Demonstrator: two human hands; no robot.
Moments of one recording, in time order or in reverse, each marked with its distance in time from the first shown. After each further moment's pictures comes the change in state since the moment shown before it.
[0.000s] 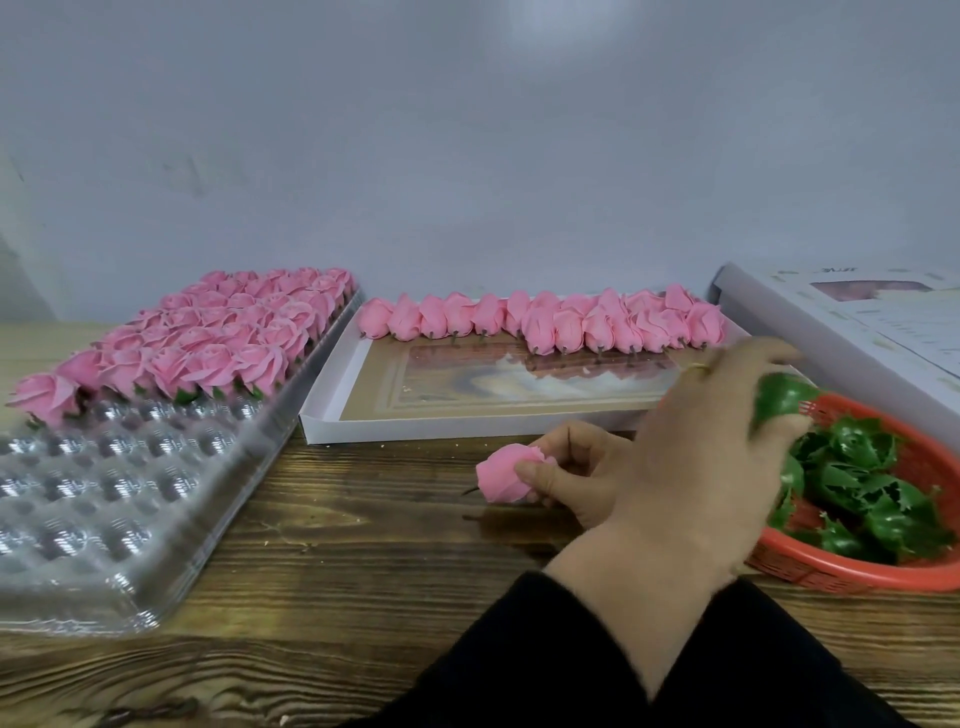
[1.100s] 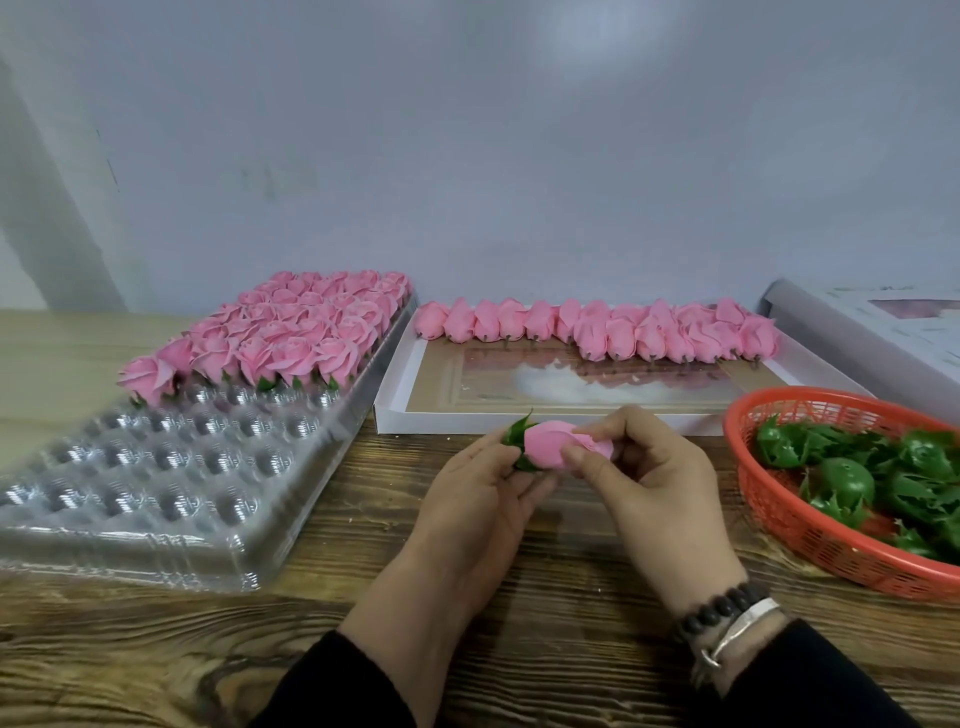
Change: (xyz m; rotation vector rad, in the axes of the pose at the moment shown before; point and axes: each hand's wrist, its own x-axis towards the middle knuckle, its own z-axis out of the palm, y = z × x) left_hand -0.056 -0.070 -0.121 -1.024 0.323 -0.542; right_hand -0.028 -0.016 0.034 0.042 0.276 -0.293
